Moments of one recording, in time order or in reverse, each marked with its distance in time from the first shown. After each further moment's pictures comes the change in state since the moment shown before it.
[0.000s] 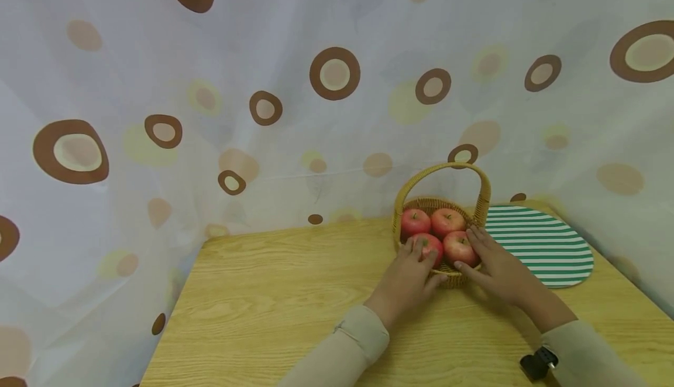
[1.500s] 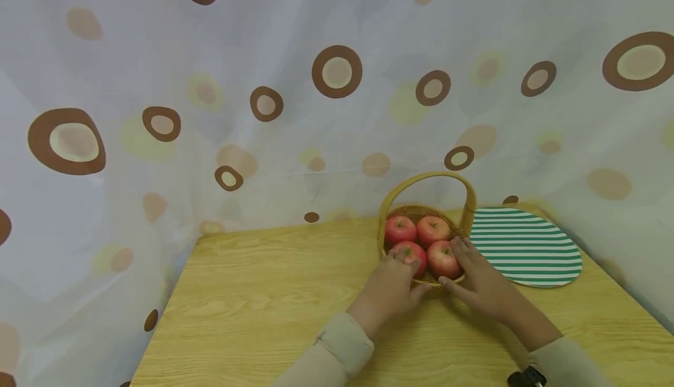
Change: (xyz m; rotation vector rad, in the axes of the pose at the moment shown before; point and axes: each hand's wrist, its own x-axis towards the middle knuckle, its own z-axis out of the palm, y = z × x) left_hand -0.024 -0.004 -0.028 -0.058 -0.048 -0.042; right_hand -0.021 -0.039 0.011 0.072 -0.005 -0.011
